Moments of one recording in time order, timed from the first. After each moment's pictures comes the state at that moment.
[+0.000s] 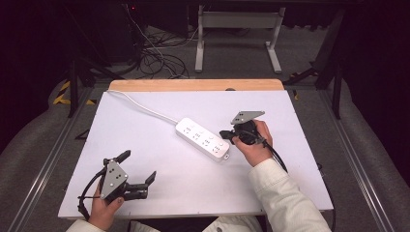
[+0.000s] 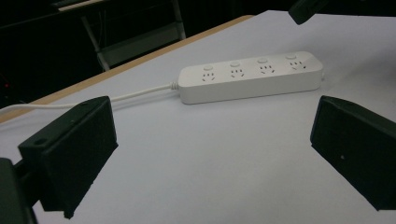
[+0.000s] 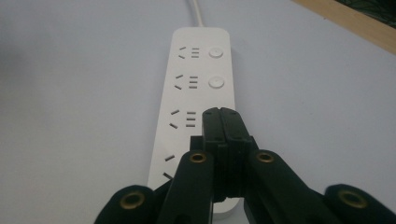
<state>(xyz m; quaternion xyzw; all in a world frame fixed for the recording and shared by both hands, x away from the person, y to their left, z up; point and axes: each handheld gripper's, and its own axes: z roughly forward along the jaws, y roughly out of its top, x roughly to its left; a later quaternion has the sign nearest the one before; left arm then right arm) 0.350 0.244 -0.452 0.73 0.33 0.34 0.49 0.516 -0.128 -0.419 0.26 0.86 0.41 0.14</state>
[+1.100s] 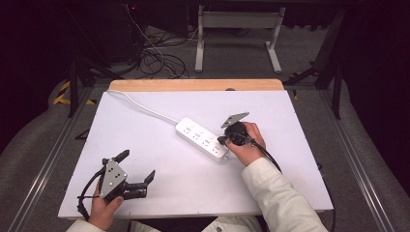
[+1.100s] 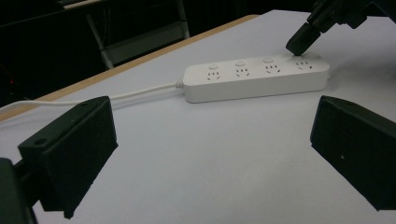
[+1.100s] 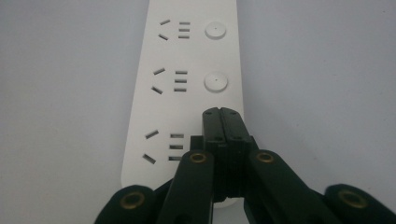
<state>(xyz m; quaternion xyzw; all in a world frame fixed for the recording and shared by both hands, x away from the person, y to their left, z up) 0.350 0.246 -0.452 0.73 0.34 0.34 0.48 0.530 -0.109 -0.446 0.27 0.90 0.33 0.12</state>
